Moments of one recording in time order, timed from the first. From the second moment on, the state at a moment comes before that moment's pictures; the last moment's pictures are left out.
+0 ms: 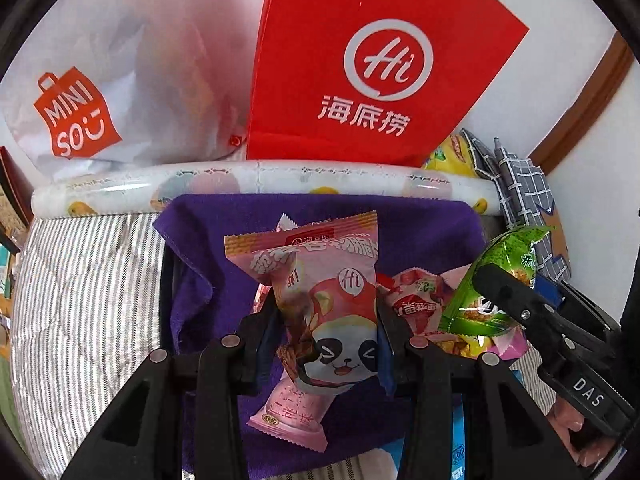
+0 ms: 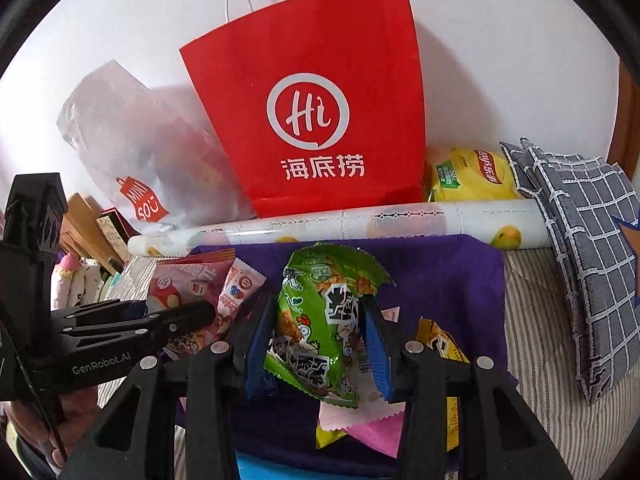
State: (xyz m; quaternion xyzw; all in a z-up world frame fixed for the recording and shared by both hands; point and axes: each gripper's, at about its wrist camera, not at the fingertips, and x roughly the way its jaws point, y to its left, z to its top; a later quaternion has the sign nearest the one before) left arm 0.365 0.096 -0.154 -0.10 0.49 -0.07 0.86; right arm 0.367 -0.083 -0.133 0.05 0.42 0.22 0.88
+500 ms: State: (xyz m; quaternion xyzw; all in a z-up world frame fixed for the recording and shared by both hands) left arm 0.367 0.097 -0.161 -0.10 0.50 -0.06 0.86; right arm 0.366 -0.083 -0.136 0.05 0.43 0.22 0.88
